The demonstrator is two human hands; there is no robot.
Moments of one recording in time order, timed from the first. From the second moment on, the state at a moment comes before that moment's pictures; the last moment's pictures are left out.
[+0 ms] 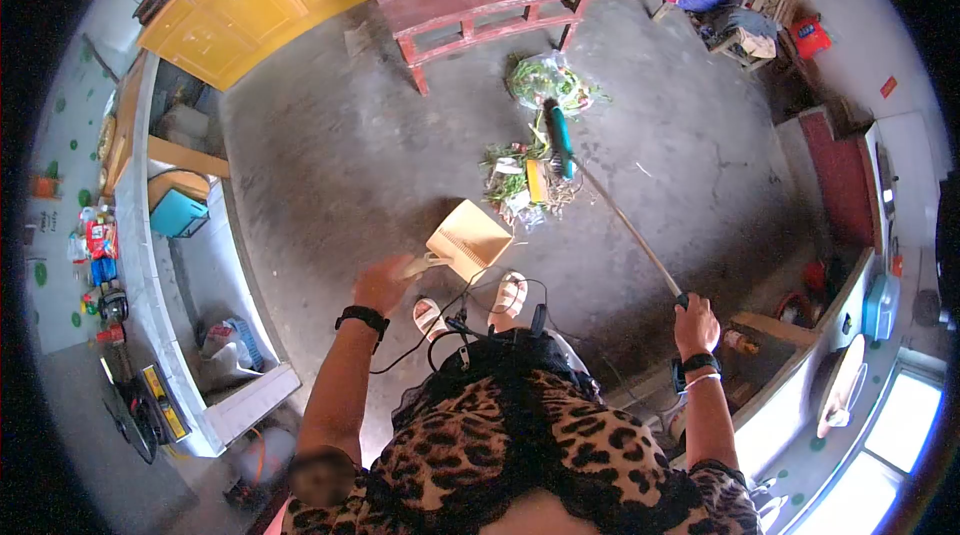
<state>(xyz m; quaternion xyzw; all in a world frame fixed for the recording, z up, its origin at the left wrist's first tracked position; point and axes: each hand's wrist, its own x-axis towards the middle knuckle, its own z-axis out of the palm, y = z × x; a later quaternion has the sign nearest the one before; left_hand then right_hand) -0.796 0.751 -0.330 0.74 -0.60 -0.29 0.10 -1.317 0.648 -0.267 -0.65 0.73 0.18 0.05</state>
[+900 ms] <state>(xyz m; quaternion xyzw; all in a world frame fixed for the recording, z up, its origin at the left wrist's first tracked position) -0.792 0.670 -0.308 0.72 -0.65 -0.24 0.00 -1.267 0.634 -0.417 -0.73 0.55 0.24 0.33</state>
